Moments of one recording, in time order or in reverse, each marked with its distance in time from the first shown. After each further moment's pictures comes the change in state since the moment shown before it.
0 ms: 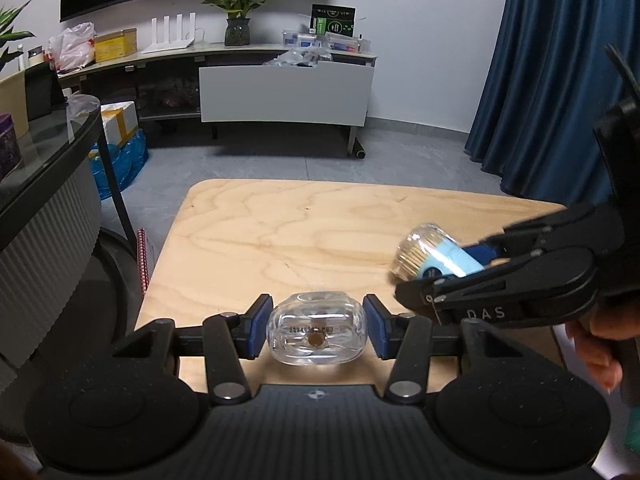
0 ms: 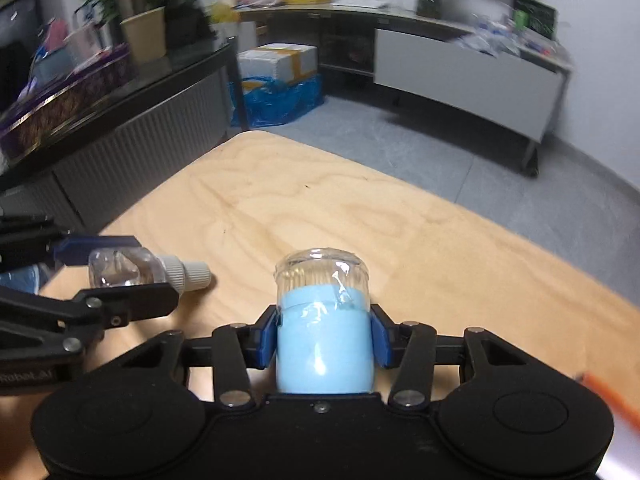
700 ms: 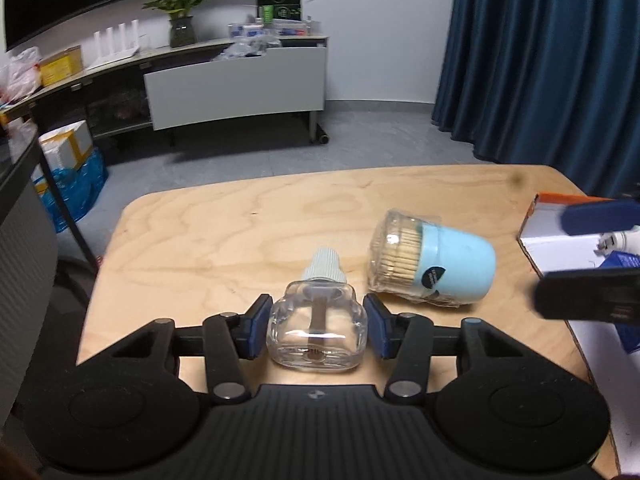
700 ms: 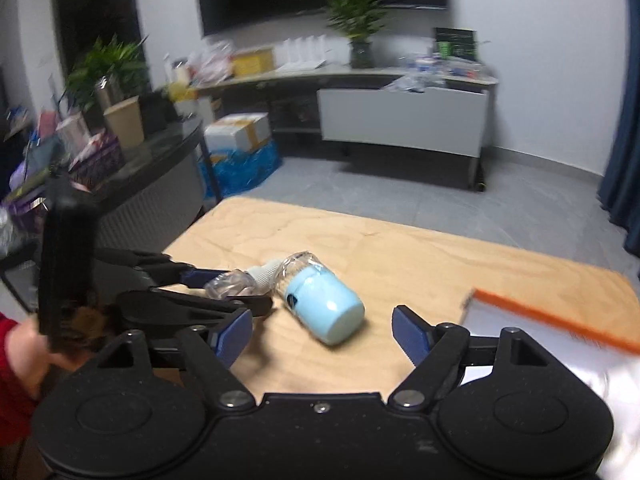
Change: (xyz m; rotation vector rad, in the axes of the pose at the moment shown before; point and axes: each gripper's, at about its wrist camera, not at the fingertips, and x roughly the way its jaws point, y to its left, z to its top) left arm 0.036 -0.012 0.001 0.135 0.033 -0.064; right arm -0.085 -0.009 -0.028 0.096 -0.168 -0.040
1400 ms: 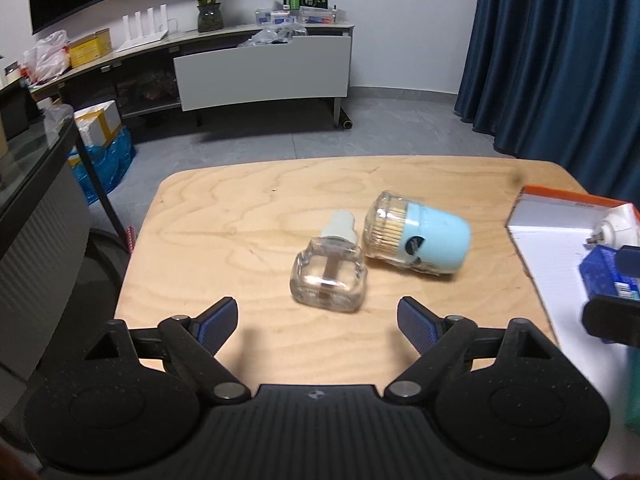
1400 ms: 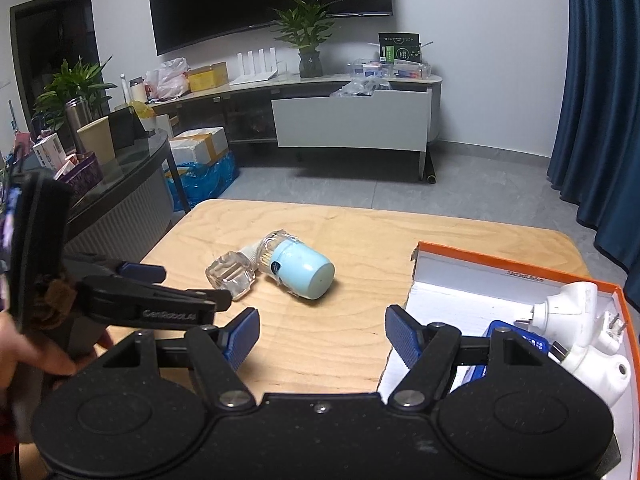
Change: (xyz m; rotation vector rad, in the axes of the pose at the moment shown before) left arm -0.020 -0.011 0.001 -0.030 0.060 0.063; right arm -0.063 0.016 -0.036 0.147 -0.041 -0.150
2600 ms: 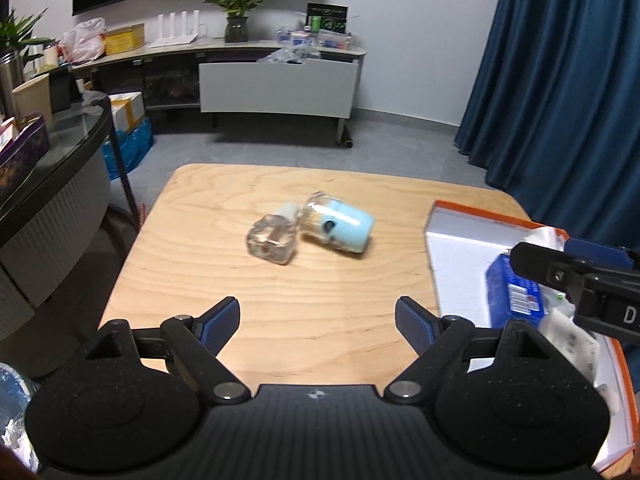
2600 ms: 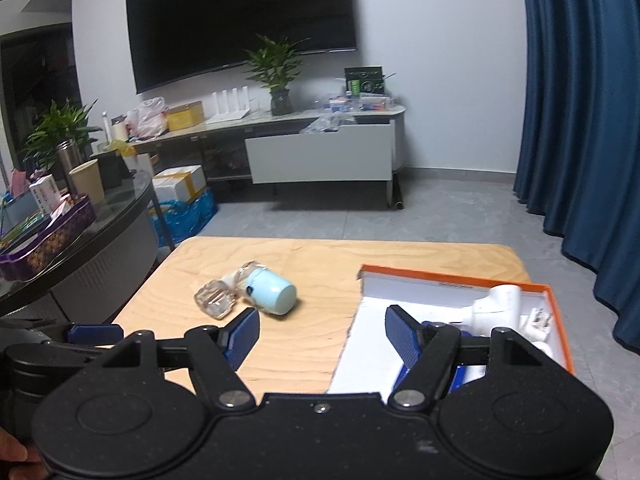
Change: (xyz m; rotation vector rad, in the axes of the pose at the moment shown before) left arm -0.094 -0.050 -0.026 -0.150 -0.042 0.018; right arm -0.074 -0.017 -0.007 0.049 -0.099 -0.049
